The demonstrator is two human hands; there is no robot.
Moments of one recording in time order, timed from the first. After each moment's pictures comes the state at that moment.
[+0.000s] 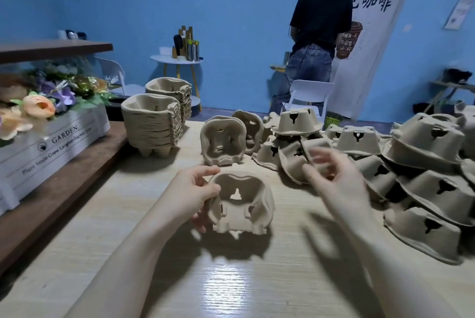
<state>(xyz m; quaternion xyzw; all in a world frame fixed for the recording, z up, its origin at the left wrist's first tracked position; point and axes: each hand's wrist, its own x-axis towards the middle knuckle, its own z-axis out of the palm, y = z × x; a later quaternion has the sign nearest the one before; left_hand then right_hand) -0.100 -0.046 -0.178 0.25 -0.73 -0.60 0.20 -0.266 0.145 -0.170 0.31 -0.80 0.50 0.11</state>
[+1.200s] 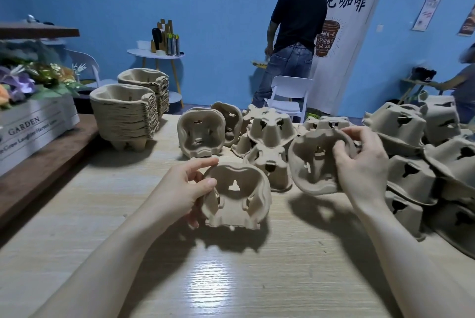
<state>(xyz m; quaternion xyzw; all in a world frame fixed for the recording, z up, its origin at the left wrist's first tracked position) -0.111 -0.029 -0.188 0.18 -0.76 -0.59 0.20 -0.307 0.188 -0.163 0.23 -0.79 0.49 0.30</state>
